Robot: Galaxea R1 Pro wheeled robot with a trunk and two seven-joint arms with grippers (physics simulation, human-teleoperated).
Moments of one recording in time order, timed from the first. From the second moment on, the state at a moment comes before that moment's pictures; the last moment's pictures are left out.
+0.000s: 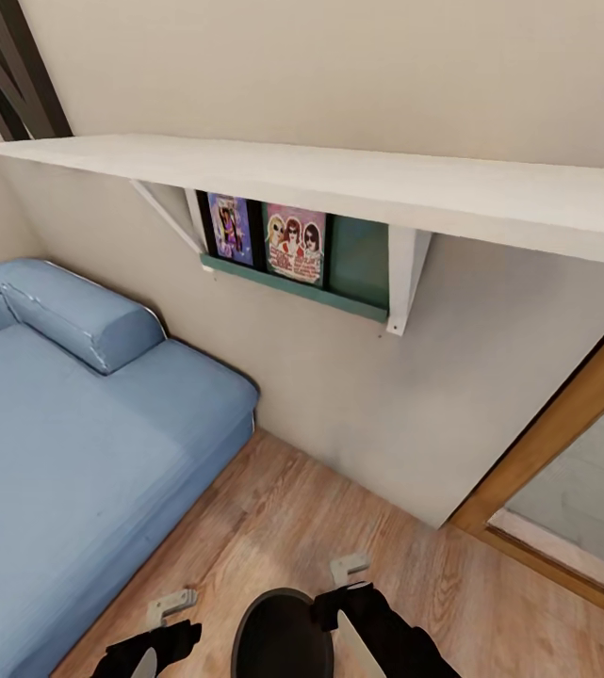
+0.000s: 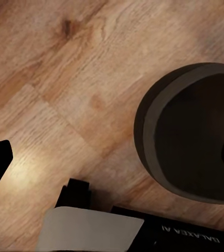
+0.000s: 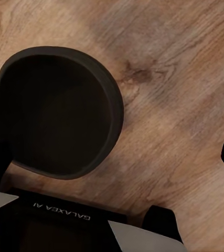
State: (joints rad) left arm -0.26 0.05 -0.09 -0.76 0.41 0.39 0.18; right arm -0.44 0.16 0.46 -0.69 -0.25 0.55 -0.24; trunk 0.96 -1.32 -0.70
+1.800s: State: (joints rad) left arm -0.27 0.03 -0.14 -0.72 0.41 0.36 0.08; right arm -0.44 0.16 0.46 -0.69 -0.25 0.55 -0.24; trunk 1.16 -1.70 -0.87
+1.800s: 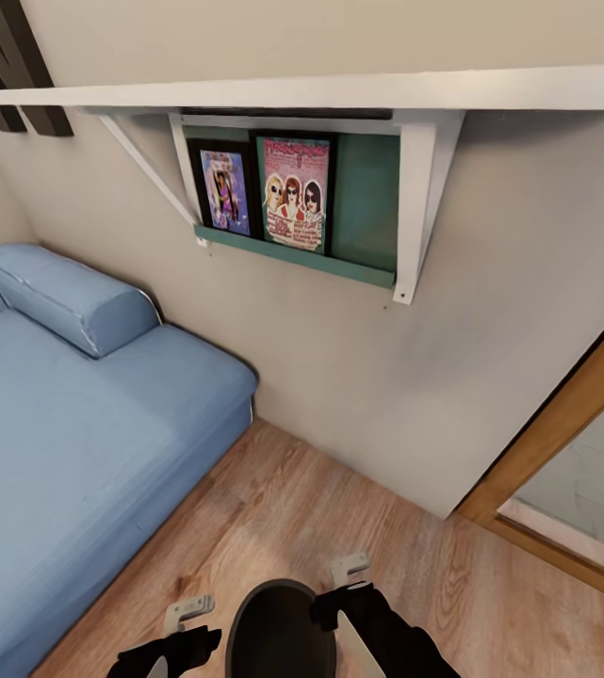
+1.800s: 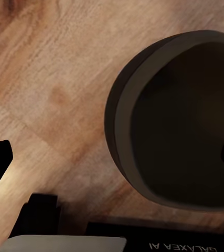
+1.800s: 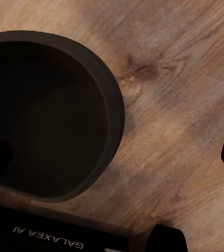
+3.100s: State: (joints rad) left arm -0.27 -0.01 -0.14 -0.68 0.40 0.31 0.09; right arm -0.44 0.17 0.46 -0.65 -0.25 0.50 -0.23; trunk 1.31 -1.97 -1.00
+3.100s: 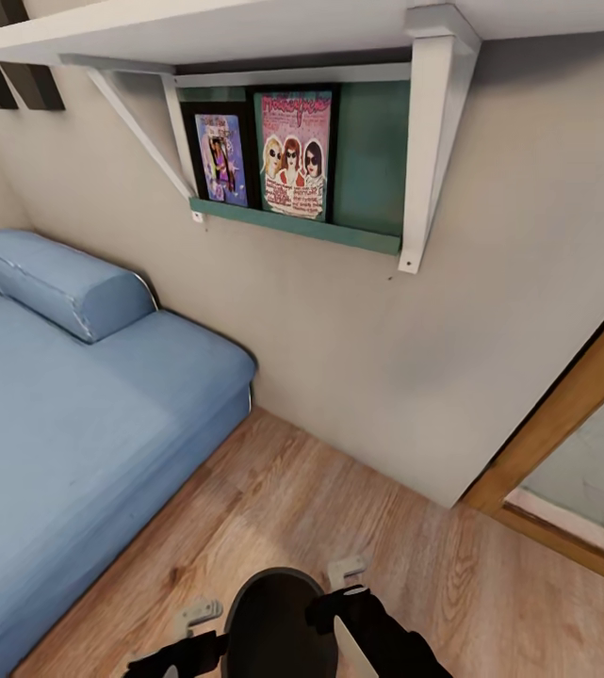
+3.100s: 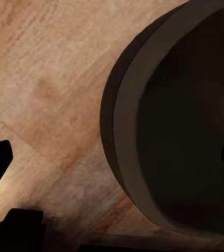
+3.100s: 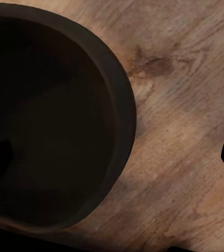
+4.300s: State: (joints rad) left arm -0.27 -0.05 -0.23 -0.66 0.40 0.22 0.21; right arm -0.44 0.17 0.47 -0.65 -0.26 0.50 -0.23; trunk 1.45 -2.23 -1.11
